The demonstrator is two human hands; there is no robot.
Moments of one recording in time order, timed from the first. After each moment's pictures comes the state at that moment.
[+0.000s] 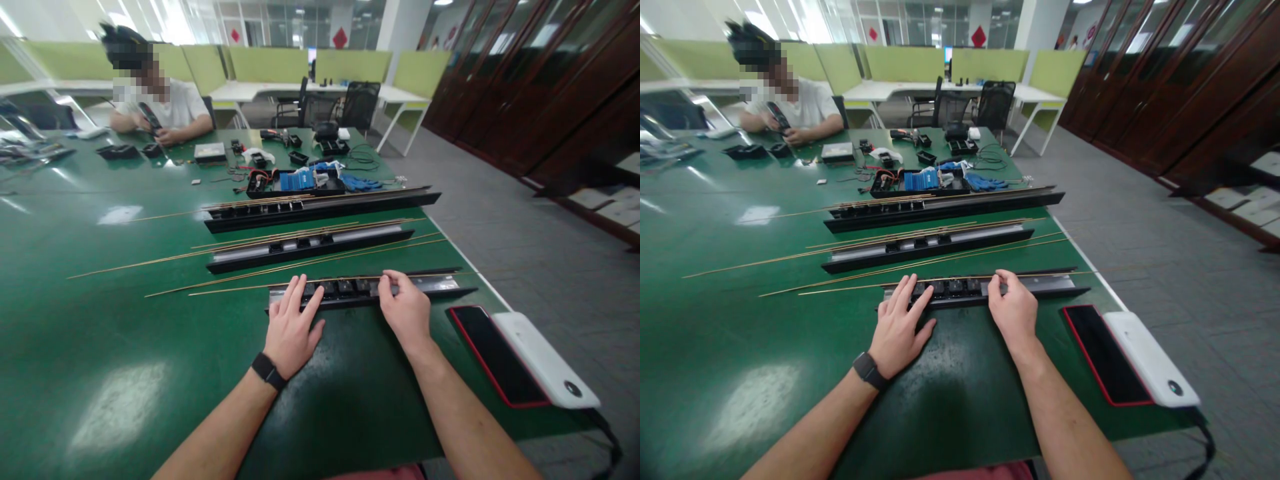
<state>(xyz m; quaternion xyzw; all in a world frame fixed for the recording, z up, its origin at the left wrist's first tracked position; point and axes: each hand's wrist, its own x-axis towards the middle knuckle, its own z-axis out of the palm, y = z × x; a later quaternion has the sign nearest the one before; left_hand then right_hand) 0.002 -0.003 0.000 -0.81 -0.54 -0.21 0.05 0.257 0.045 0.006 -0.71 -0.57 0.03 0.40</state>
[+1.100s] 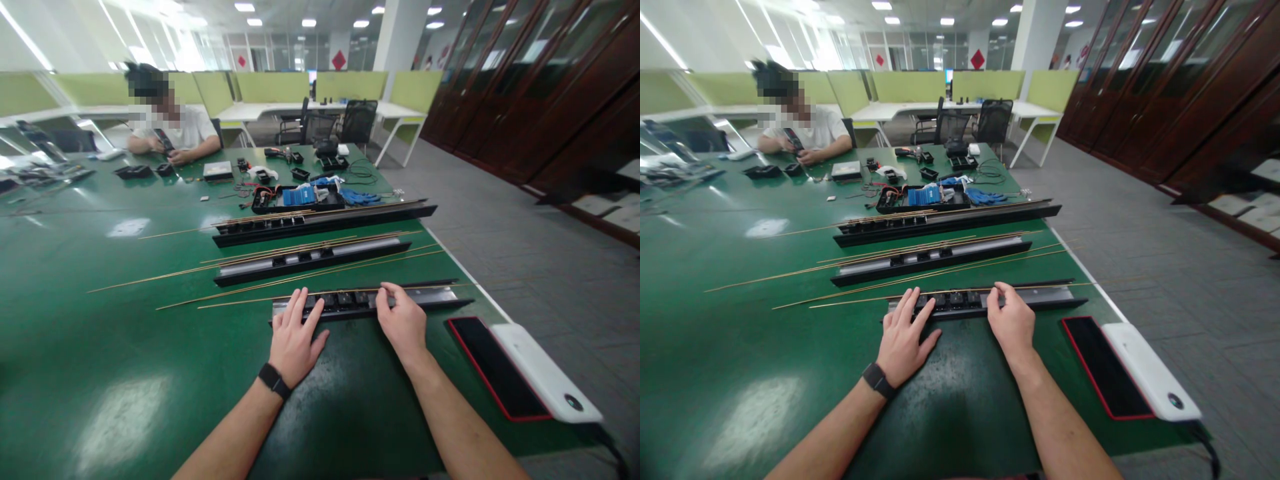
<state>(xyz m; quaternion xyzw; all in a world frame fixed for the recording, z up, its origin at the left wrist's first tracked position) 0.004 -0.002 -0.005 -0.80 -0.55 -0.23 0.08 0.255 0.045 0.004 -0.71 -0.58 0.03 0.40</state>
